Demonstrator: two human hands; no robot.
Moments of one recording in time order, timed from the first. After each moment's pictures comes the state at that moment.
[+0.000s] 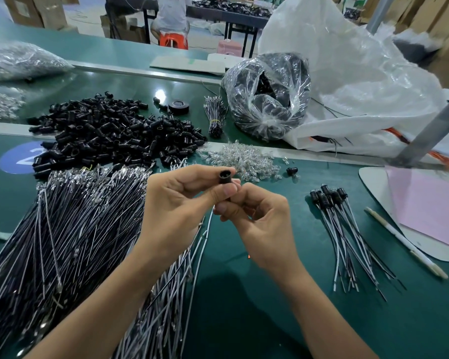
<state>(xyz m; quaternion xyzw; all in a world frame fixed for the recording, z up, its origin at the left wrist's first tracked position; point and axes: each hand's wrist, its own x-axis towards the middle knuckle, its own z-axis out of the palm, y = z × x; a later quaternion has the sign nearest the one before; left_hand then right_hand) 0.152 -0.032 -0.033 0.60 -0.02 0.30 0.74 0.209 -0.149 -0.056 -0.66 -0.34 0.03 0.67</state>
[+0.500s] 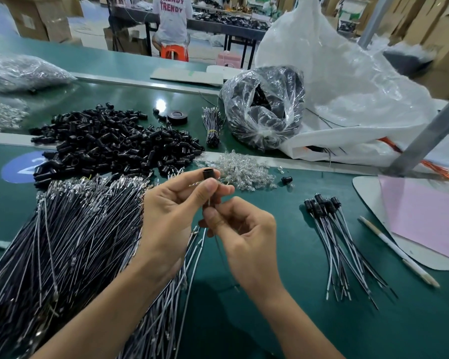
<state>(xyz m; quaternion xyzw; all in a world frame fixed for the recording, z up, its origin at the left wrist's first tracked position) 0.154 -0.037 -0.036 0.53 0.05 0.29 0.80 0.189 -0.139 -0.054 -0.65 -0.30 -0.01 0.70</state>
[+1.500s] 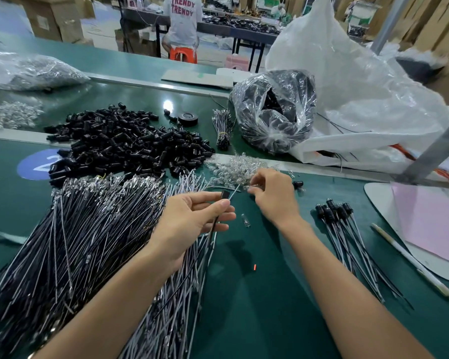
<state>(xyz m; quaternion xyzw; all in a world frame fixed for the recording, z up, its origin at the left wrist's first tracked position) 0.162 -0.016 -0.051 0.55 0.19 0.11 0.80 0.320 -0.135 -0.072 -0.91 -0.27 -0.09 0.30</state>
